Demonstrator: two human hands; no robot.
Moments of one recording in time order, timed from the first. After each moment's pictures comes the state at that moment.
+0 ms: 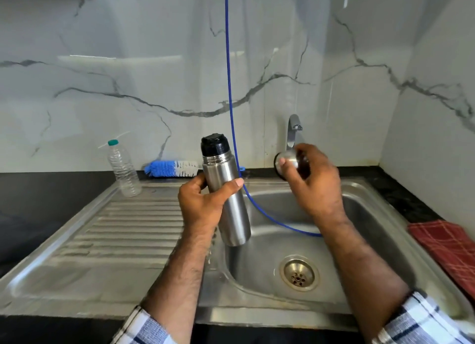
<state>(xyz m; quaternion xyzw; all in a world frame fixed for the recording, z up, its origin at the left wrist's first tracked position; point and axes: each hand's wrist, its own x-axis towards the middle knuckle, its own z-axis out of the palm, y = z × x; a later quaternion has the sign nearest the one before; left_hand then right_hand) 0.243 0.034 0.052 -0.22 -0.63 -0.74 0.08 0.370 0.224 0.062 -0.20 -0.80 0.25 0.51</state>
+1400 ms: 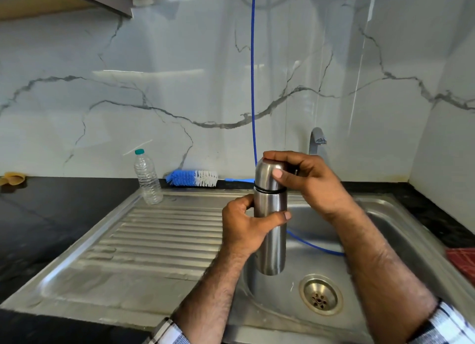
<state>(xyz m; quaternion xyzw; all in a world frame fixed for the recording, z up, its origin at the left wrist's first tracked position) 0.266 0.046 0.041 -0.29 -0.70 -0.65 0.01 0.343 0.195 0.112 0.05 -0.77 0.55 0.32</state>
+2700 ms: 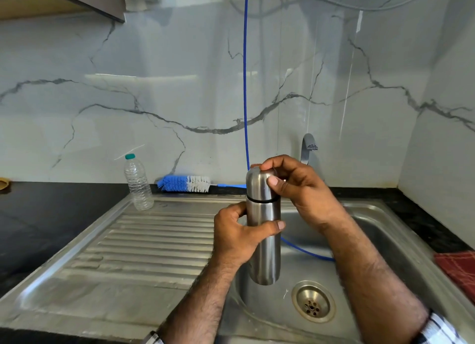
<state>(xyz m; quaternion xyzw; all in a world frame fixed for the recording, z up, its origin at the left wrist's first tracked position) 0.272 0.042 0.043 -0.31 -0.70 -0.65 0.00 0.349 0.192 0.108 0.09 -0.74 0.60 0.29</state>
